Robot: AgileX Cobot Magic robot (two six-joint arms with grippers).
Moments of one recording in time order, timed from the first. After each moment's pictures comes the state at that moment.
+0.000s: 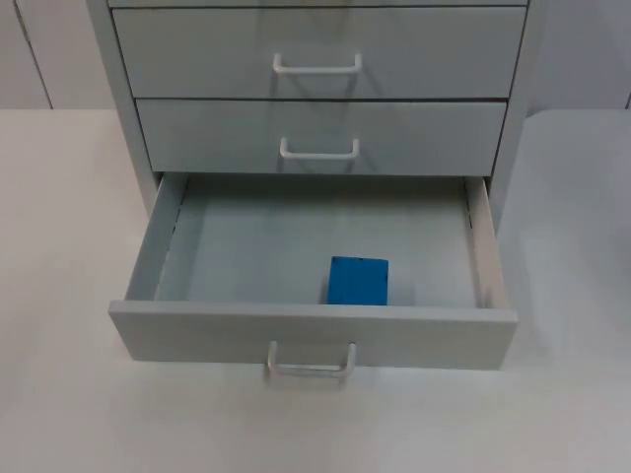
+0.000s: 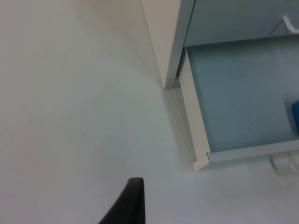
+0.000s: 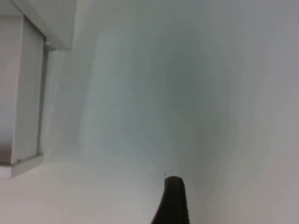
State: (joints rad) right arm 0.10 1.24 -0.98 -0.08 0.88 0.12; left arm 0.04 0.77 -0.62 -0.40 0.72 0.38
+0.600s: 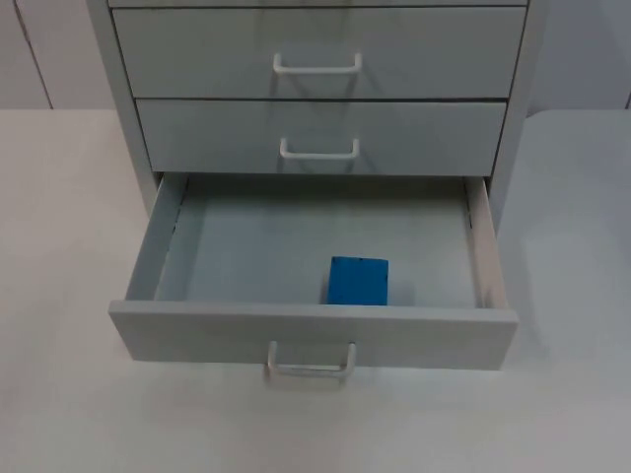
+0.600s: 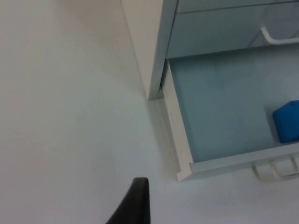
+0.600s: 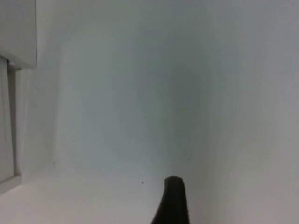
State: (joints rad) right arm -0.06 1.24 -0.98 0.01 0.86 0.02; left arm 0.04 0.77 -0.62 -0.49 0.71 0.48
